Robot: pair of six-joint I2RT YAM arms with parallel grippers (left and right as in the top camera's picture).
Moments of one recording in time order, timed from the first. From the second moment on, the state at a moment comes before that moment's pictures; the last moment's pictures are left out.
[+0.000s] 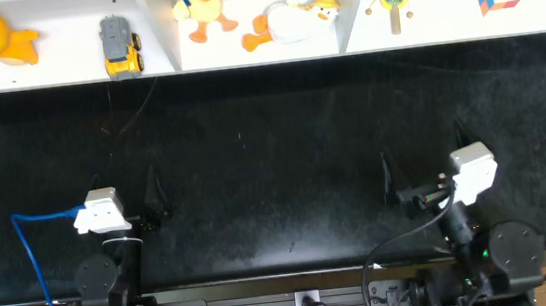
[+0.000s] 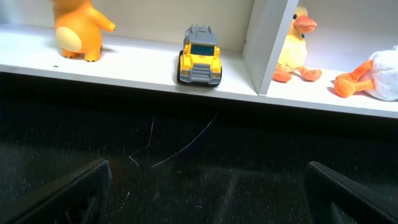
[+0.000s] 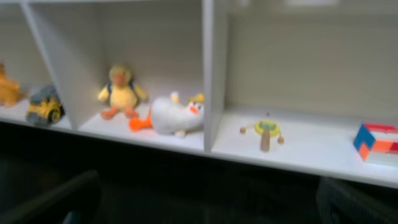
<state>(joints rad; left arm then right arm) 0.00 0.01 0.01 -0.08 -0.02 -0.14 0.07 0.18 0.49 -0.37 -0.19 0.06</state>
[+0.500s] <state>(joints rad) 0.00 0.01 0.01 -0.08 -0.02 -0.14 0.07 0.01 0.09 0.04 -0.07 0.33</state>
